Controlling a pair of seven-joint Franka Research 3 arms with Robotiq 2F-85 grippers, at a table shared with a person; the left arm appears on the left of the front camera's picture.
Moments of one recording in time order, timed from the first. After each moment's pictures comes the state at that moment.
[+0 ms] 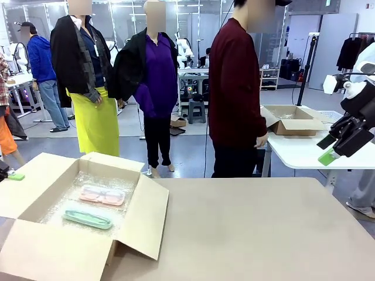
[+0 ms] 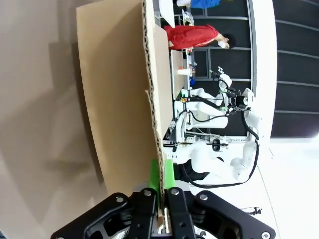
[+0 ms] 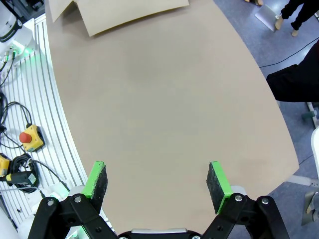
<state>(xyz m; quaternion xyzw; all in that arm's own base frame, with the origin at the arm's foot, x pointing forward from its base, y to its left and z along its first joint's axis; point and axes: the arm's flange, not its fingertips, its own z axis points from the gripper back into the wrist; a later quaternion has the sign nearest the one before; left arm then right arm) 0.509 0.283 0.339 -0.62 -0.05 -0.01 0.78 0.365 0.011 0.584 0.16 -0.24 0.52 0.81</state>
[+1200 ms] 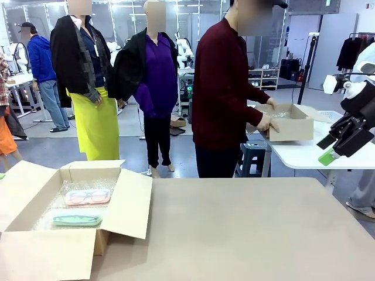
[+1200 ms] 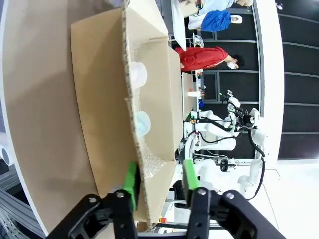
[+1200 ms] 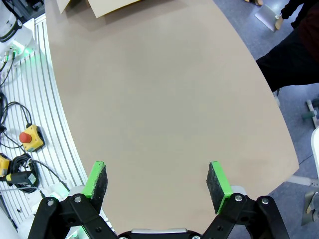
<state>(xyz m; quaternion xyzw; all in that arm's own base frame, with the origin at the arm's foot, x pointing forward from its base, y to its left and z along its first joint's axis) 0.494 0.336 0.336 -0.60 -0.10 0.03 0.79 0.365 0.011 0.584 0.16 -0.24 0.52 0.81</state>
